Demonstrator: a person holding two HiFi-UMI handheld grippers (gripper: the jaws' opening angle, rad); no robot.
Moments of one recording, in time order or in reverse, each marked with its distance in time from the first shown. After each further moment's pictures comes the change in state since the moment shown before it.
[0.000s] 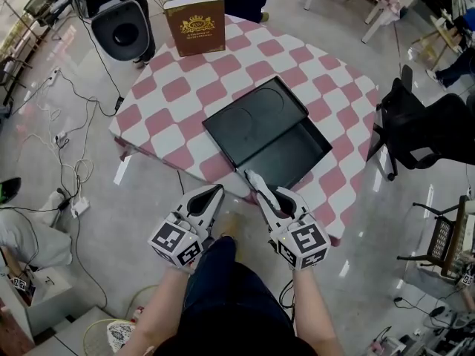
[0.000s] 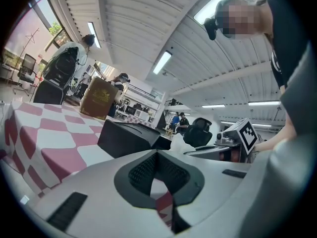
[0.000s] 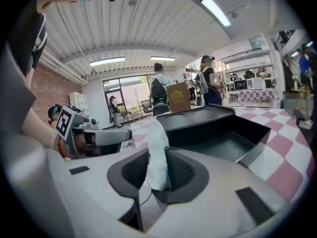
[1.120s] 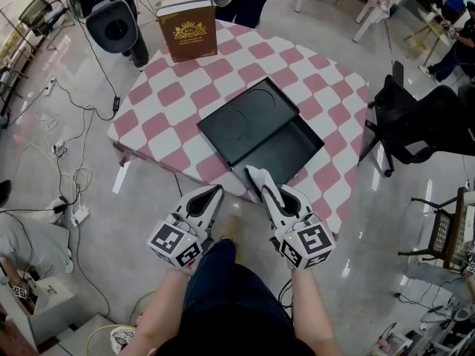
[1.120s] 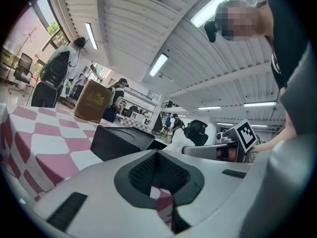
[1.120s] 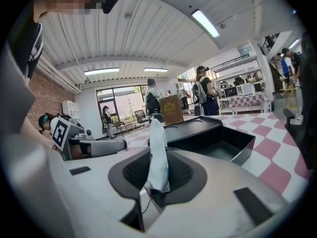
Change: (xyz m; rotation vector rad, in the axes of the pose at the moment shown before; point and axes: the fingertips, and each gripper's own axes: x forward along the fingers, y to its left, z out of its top) left arm -0.003 -0.017 0.010 0.013 -0.029 -0.050; right arm -0.027 -0.007 0.025 0.053 -0.126 -0.077
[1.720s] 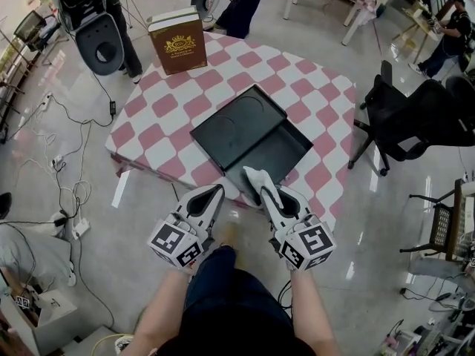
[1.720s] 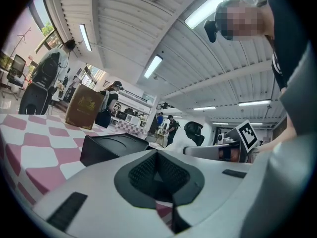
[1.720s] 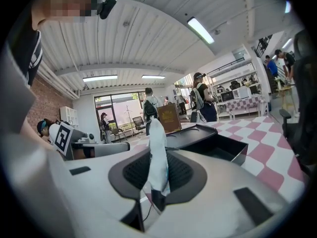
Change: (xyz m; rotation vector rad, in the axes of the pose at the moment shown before) left arm 0.012 -0.021 0.024 0.036 -0.023 -0.047; right arm -0.022 -0.002 0.024 0.030 -0.079 -0.018
